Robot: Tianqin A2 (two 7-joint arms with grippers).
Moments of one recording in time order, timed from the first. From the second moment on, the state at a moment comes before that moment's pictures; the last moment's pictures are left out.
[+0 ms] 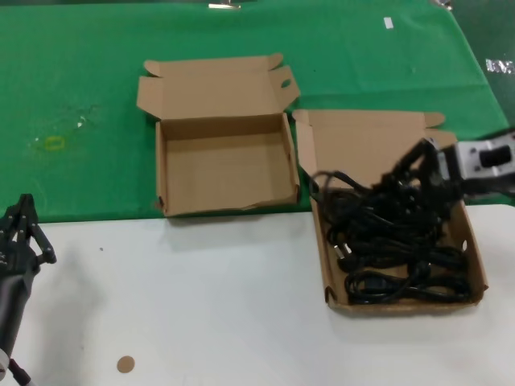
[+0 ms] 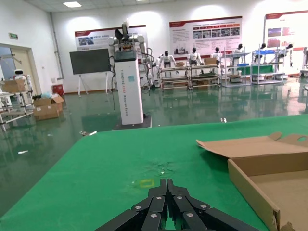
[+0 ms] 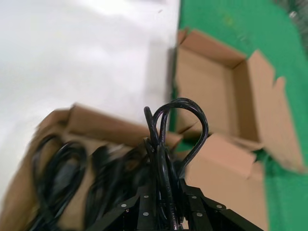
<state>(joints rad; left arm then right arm) 0.00 -0.30 1.60 -1.60 -1.80 0.00 0.00 0.89 0.79 -2.06 1.24 1.38 -1.19 -0.18</state>
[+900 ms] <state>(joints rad) 0.00 -0.30 1.60 -1.60 -1.80 0.00 0.00 1.04 0.42 -2.17 1.17 1.22 -0.98 -0.11</state>
